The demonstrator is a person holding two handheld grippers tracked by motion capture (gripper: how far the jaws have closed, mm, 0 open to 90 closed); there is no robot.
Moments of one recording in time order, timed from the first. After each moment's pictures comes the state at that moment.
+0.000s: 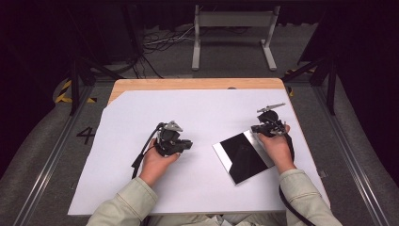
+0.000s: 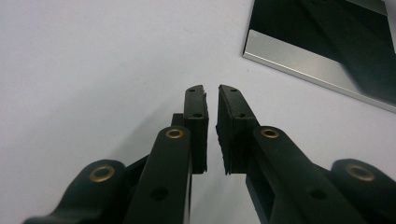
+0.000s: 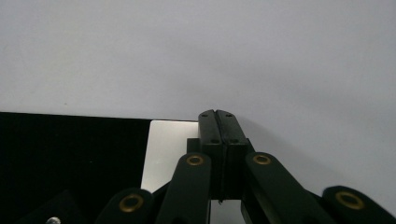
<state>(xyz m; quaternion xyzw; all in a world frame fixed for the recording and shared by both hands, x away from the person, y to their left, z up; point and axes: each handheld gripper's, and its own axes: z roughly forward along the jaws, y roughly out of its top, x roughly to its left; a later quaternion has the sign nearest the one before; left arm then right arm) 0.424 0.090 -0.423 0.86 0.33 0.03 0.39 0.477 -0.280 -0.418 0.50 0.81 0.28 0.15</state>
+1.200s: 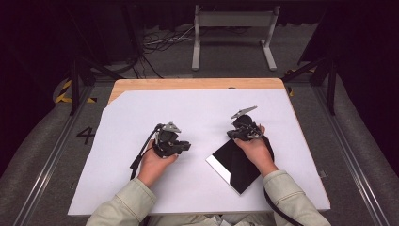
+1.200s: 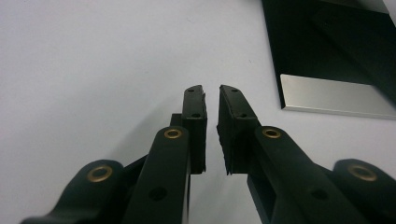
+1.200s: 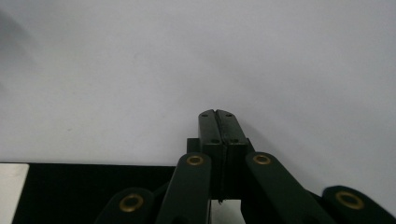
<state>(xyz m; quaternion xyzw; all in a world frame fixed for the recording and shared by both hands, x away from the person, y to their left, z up) 0.422 0.094 -0.425 0.86 0.34 0.03 0.39 0.470 -0.203 -0.425 0.40 0.86 0.30 0.12</state>
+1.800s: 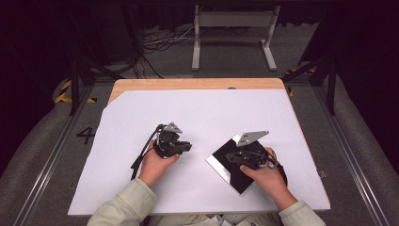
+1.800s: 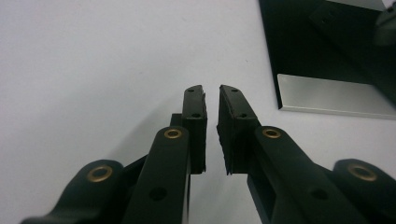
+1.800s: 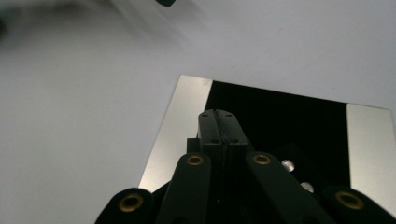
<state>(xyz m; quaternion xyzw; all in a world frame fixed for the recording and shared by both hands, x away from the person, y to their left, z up) 0.421 0.091 -0.426 0.86 0.33 0.03 0.39 0.367 -0.207 -0.404 0.29 0.88 0.36 0.09</state>
